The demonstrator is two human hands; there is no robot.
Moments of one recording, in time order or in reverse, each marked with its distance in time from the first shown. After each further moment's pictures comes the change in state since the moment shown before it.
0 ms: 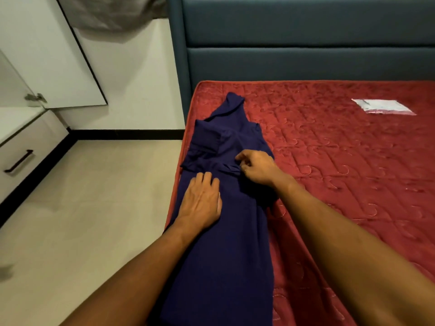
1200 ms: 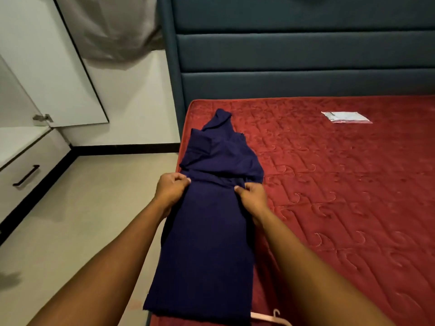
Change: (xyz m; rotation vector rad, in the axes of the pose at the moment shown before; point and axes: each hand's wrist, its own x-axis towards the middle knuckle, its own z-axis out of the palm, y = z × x) left_hand -0.025 -0.030 -0.097 -1.099 -0.077 -0.797; right_hand -0.124 -0.024 0.040 0.675 0.322 0.403
